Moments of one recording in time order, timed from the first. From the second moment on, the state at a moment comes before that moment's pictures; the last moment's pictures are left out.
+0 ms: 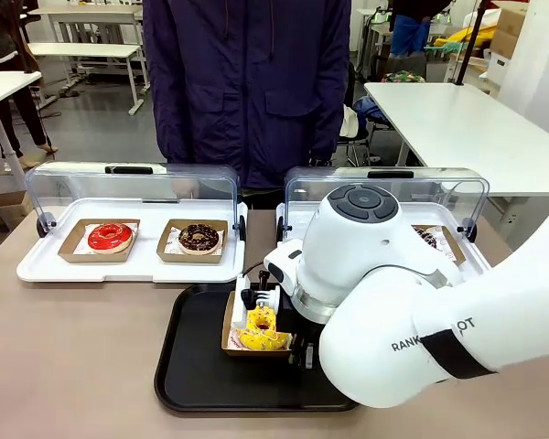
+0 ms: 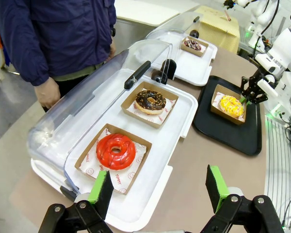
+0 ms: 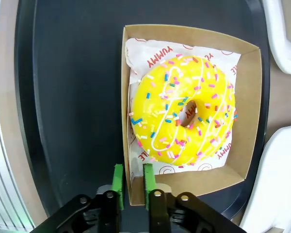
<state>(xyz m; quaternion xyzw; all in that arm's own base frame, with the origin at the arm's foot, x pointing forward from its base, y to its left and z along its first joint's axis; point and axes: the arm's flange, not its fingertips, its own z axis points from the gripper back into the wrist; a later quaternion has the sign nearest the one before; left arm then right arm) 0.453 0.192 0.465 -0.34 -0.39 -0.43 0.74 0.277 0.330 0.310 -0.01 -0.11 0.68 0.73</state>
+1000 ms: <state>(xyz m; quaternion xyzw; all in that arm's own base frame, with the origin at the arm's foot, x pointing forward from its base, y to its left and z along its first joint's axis) 0.453 0.193 0.465 -0.34 -0.39 -0.43 0.74 0.275 0.294 0.395 -0.03 -0.11 0.68 0.72</state>
